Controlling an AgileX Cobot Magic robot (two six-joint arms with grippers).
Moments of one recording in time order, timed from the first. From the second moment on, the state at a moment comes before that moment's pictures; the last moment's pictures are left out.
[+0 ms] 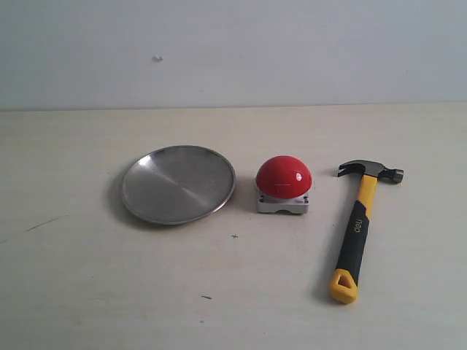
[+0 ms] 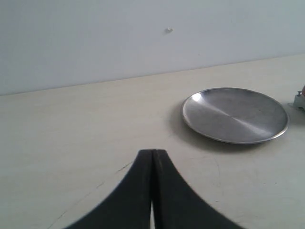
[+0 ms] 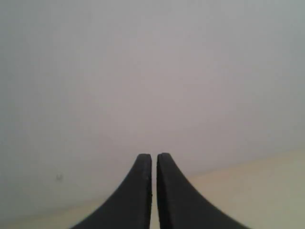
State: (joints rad) left arm -0.13 0.01 0.00 -0.20 0.26 0.29; right arm -0.01 0.67 -0.49 0.60 -0.05 -0.22
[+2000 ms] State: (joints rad) left arm -0.13 0.01 0.00 -0.20 0.26 0.29; right arm 0.00 2.21 -1.53 -0.01 0.89 0.52
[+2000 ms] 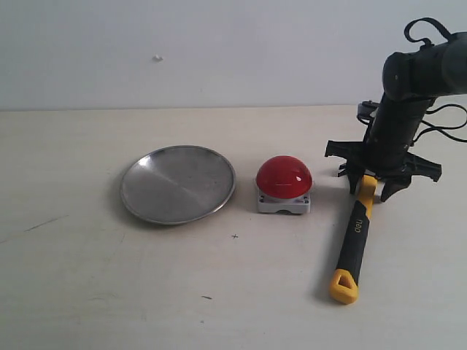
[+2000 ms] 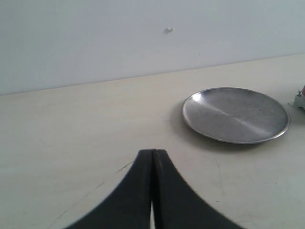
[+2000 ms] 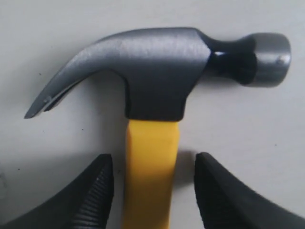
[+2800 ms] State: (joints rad) left arm -0.13 0.01 0.00 -0.20 0.26 0.29; right arm 0.00 2.22 -1.54 -0.01 0.85 0.49
